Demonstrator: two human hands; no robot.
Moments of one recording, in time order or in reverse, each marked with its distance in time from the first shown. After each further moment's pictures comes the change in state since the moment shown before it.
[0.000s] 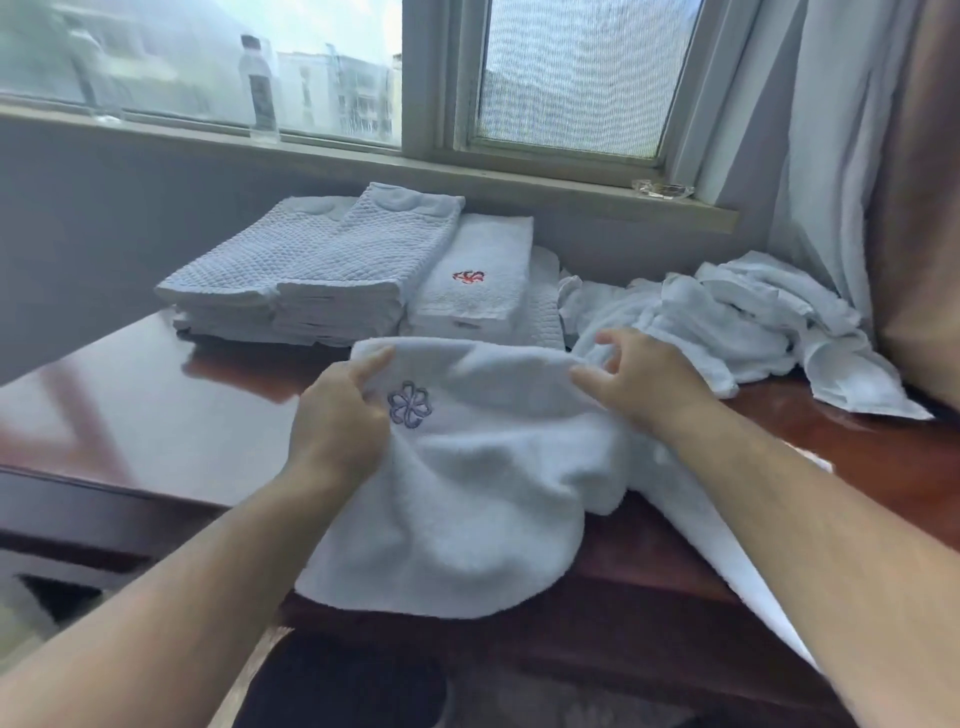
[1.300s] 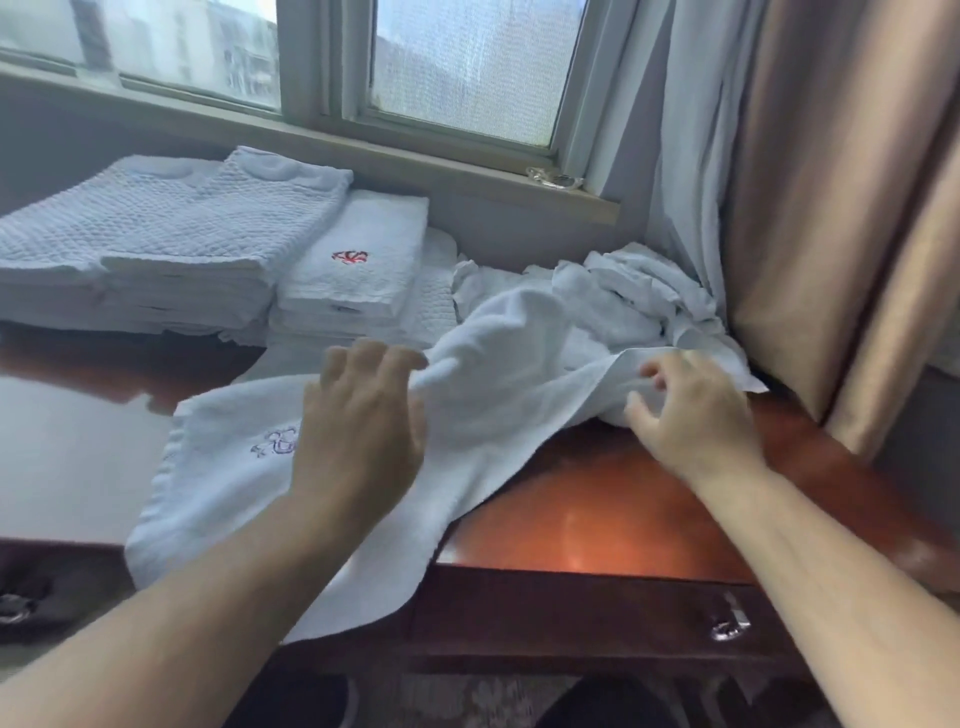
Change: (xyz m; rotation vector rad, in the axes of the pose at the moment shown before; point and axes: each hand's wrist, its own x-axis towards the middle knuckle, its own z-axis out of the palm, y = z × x) left_hand -0.041 0.074 0.078 0.231 -0.027 0.441; right_hand -0.045 0.139 -0.034 -0.329 0.484 -0.015
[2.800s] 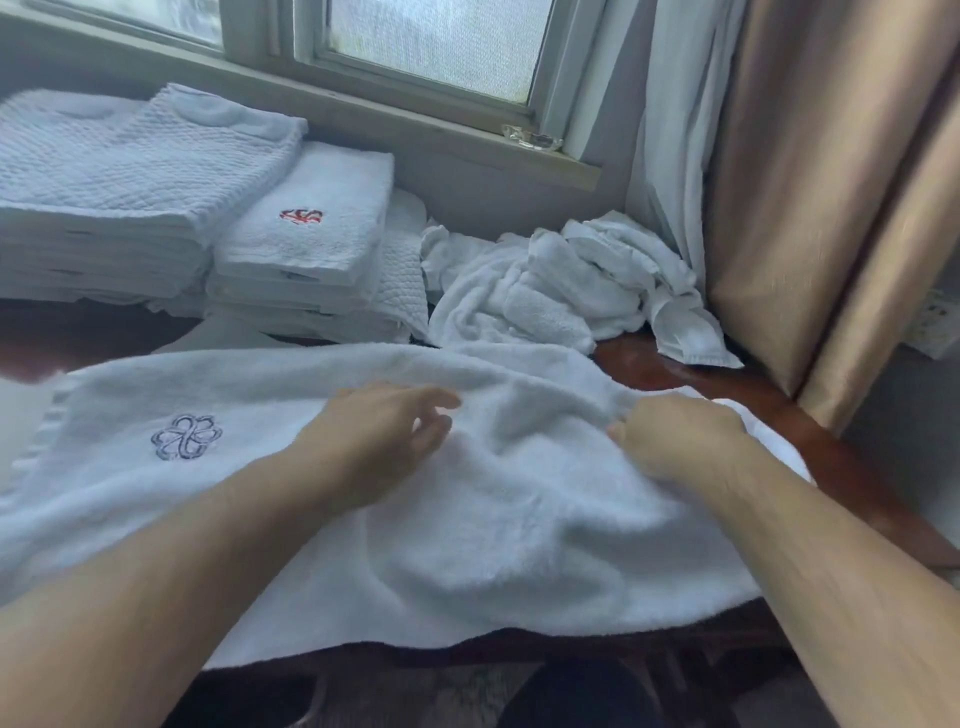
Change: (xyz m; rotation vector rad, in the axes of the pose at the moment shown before) left_hand 0.019 -0.007 0.043 -0.078 -0.568 0.123; right_hand 0.012 0.018 0.020 -0.534 -0.760 0.181
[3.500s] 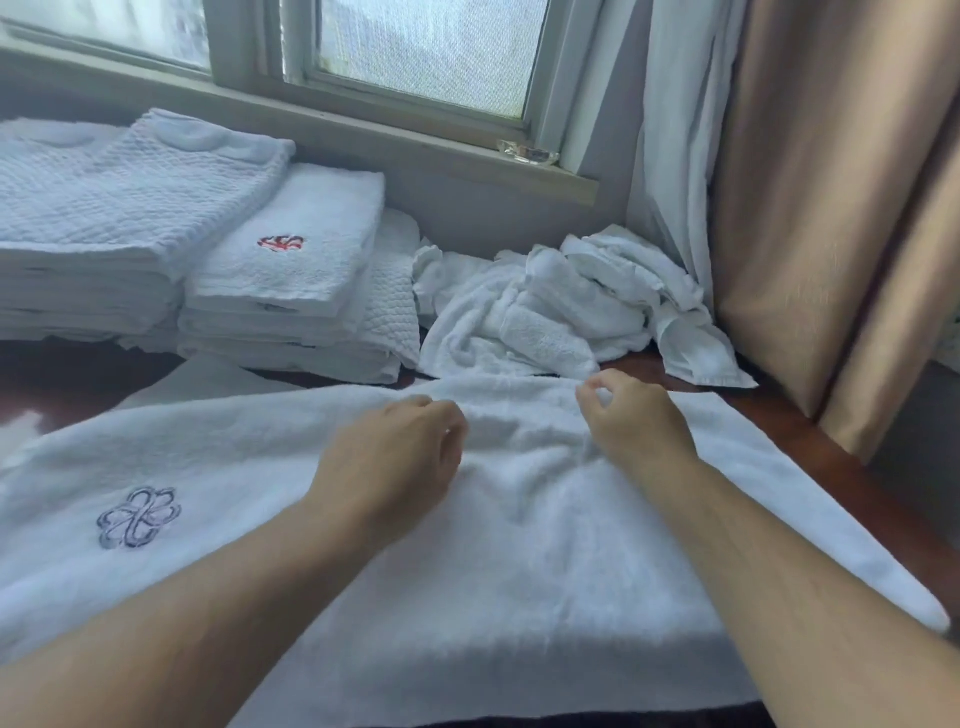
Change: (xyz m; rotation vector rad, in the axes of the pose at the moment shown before) left_hand 0.026 0.024 0.014 0.050 0.247 -0.015; right_hand 0.044 -0.022 0.014 0.730 0.429 -0.070
